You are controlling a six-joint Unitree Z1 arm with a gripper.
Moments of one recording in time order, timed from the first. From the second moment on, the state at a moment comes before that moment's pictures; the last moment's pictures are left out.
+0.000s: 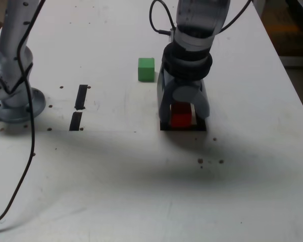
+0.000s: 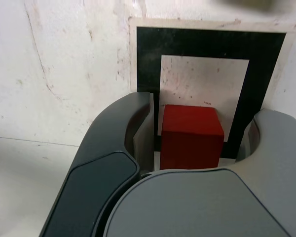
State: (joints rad) arm -0.21 2.04 -1.45 1.10 0.06 -0.19
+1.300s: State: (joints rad) arm -0.06 2.00 -1.57 1.27 0.18 0.03
